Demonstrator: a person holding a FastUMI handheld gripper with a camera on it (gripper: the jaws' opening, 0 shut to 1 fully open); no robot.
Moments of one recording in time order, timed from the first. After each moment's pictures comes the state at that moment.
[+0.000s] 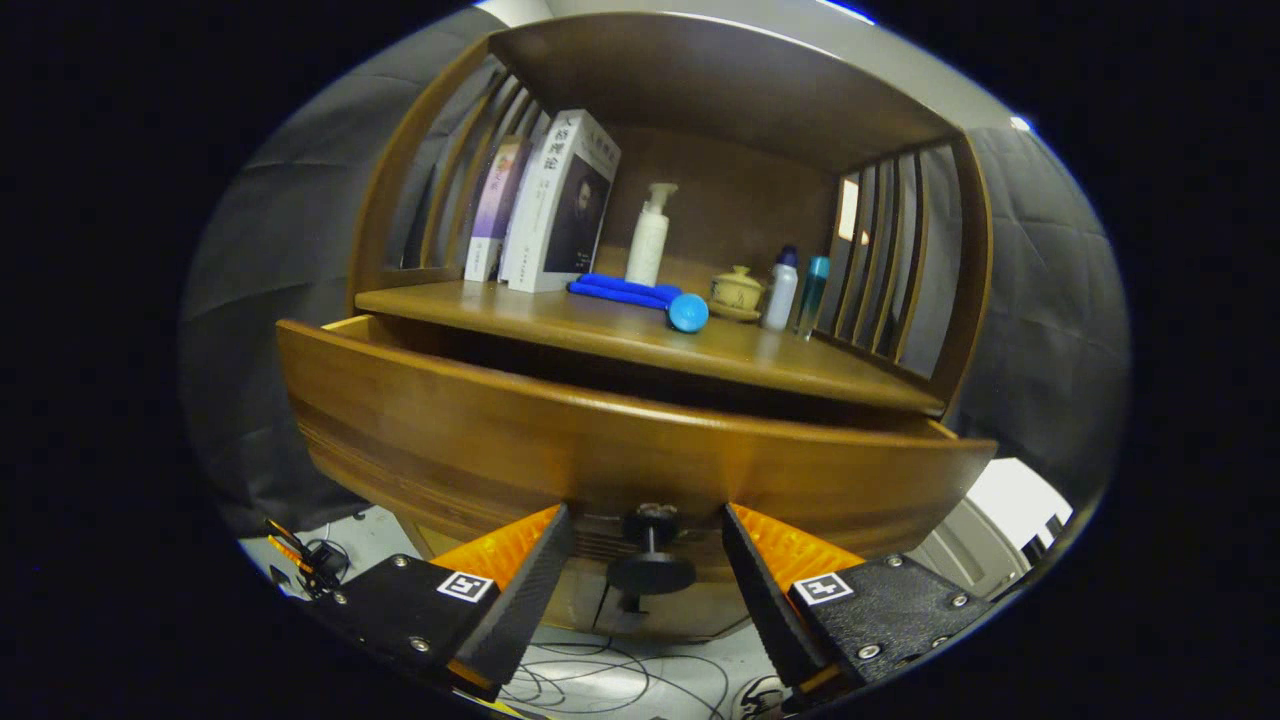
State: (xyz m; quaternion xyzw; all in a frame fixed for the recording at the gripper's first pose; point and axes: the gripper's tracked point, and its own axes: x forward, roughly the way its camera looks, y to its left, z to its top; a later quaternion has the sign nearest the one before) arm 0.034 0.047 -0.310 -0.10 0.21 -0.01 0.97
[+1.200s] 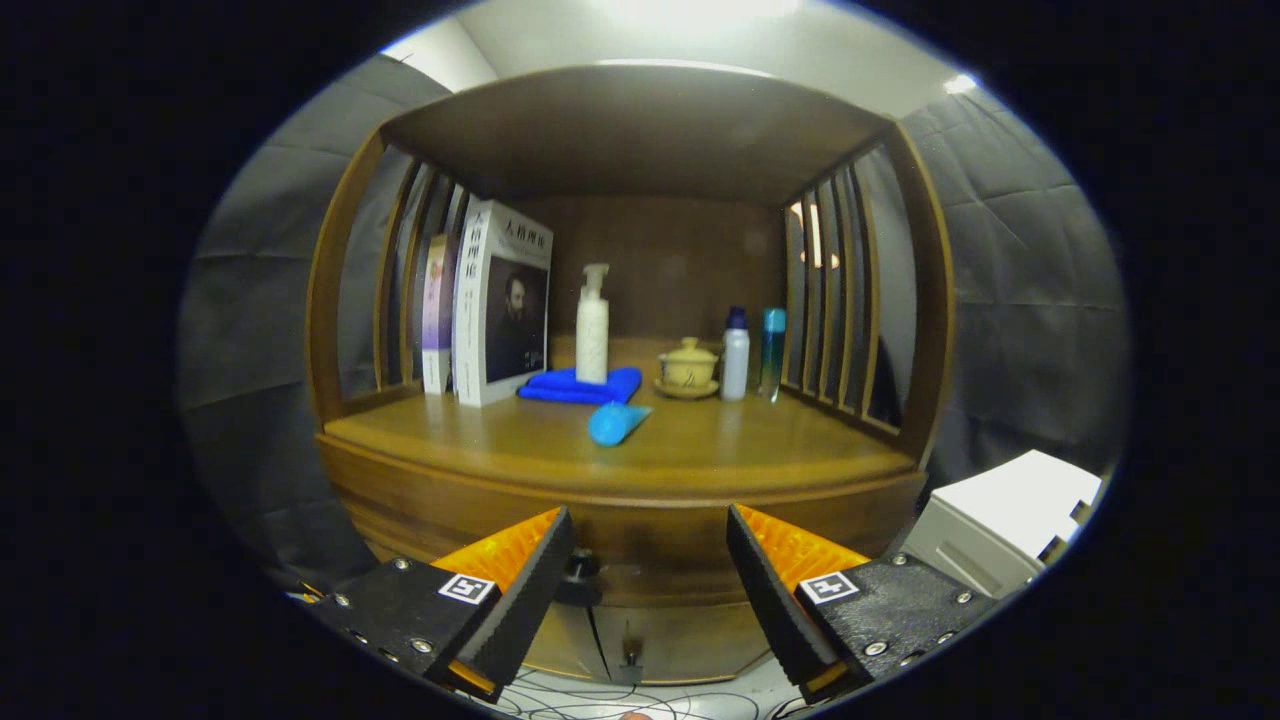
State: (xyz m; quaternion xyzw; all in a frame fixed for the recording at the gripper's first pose) arm 0.084 -0.008 -0.195 -0.05 0.12 -0.01 0.99
